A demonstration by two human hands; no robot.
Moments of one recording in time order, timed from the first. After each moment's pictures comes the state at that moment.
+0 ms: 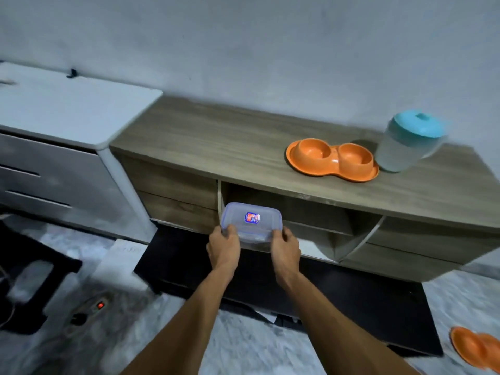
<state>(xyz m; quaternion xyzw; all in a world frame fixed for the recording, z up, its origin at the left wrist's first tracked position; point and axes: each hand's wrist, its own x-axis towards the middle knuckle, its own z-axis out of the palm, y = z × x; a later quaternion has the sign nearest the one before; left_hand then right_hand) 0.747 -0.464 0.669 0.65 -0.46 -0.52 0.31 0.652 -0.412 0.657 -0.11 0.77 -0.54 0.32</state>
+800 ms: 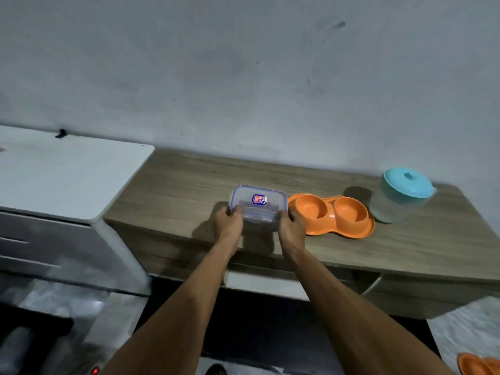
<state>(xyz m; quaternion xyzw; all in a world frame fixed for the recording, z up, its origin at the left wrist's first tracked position) 0.666 -0.633 0.785 0.58 -0.50 -0.55 0.33 0.571 -0.558 0.783 -0.13 0.75 -0.58 0.28</state>
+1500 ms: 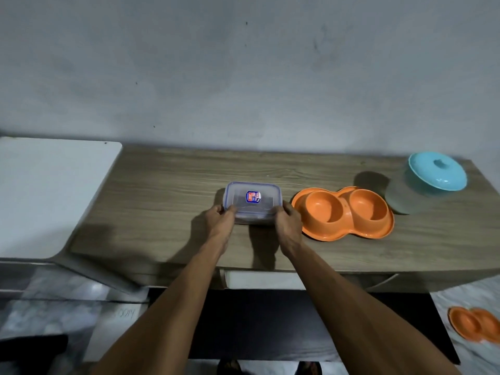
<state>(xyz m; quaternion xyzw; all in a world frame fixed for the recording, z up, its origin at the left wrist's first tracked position) 0.639 -0.743 0.734 0.57 -0.51 -0.60 0.23 0.537 -0.647 0.741 -0.08 0.76 -0.56 0.32</state>
